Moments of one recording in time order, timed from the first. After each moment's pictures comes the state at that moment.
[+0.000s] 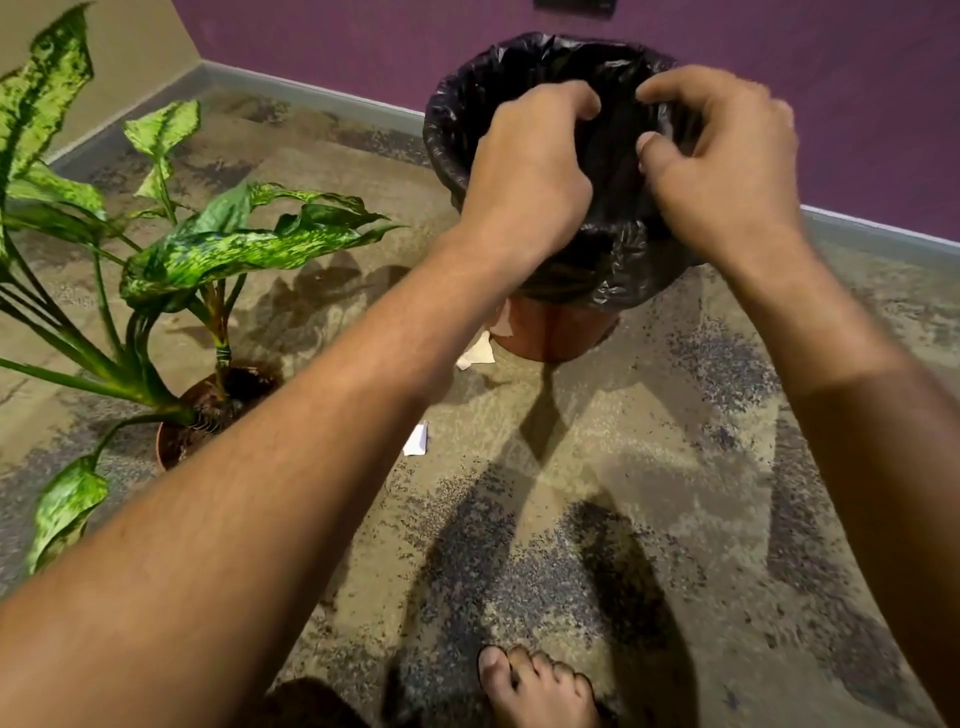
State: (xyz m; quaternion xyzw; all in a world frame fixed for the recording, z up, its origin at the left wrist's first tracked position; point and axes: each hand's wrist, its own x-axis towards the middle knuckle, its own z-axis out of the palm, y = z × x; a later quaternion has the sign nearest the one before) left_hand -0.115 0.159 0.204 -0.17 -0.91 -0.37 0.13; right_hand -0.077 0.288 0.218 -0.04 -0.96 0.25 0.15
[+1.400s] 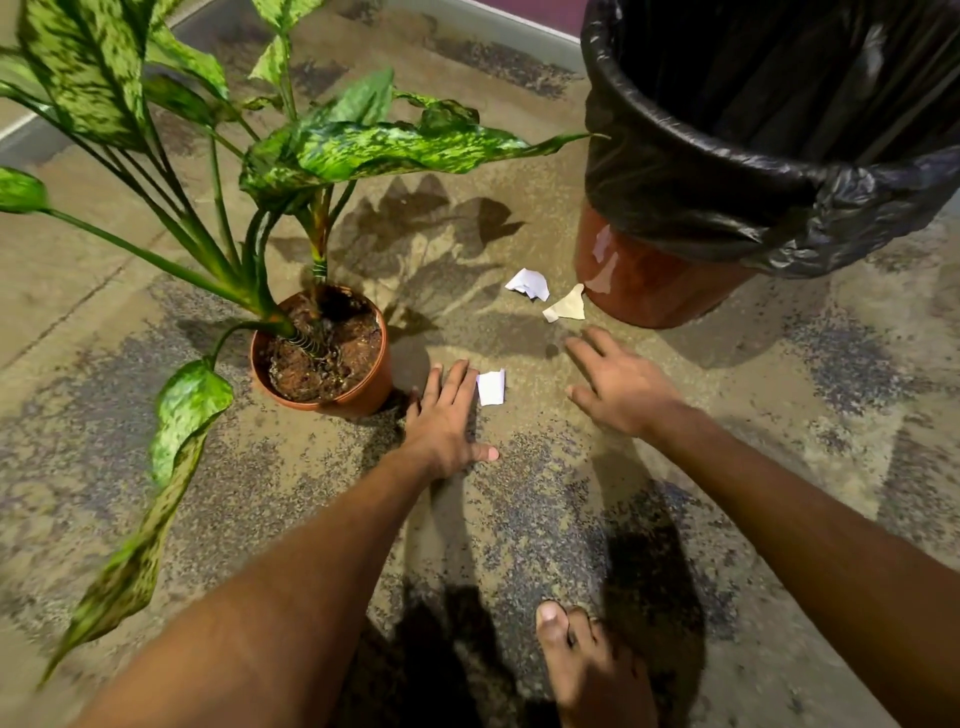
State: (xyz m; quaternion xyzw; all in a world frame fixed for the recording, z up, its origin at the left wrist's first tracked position) left_hand -0.028 -0.015 -0.072 -0.04 -0.94 -0.20 -0.29; right_hand -0.067 0.225 -0.044 0.15 -0.97 0.09 -0.16
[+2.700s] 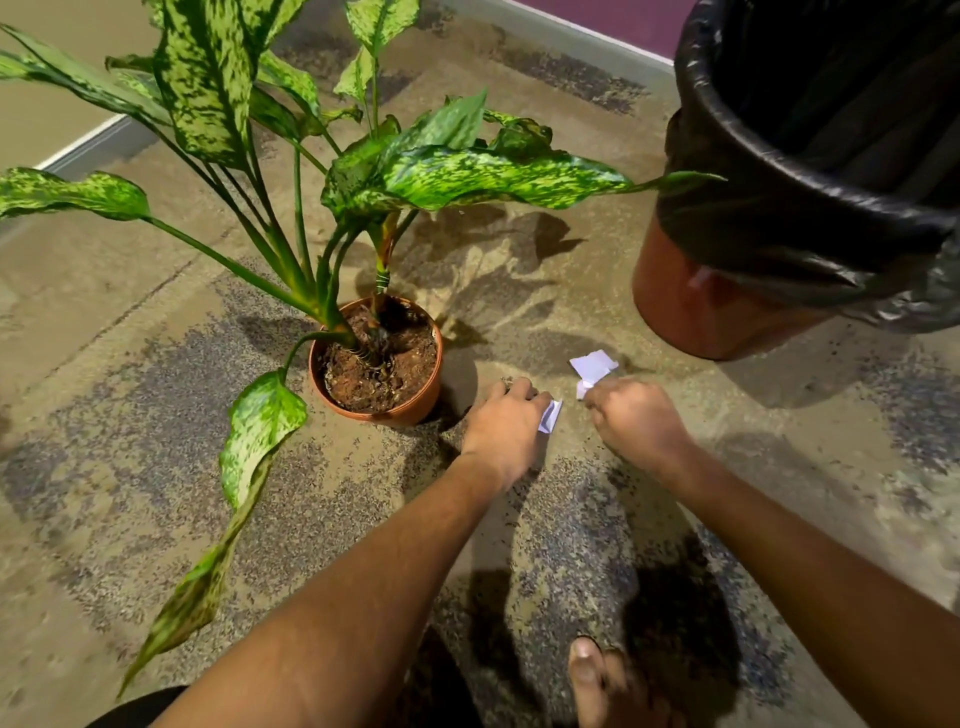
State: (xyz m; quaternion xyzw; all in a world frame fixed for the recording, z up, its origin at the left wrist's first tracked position) left_hand -0.043 0.007 -0.051 -0.11 -0.98 -0.08 -0.15; right_hand -0.074 0.178 -0.054 0.23 -0.97 0.05 -0.08
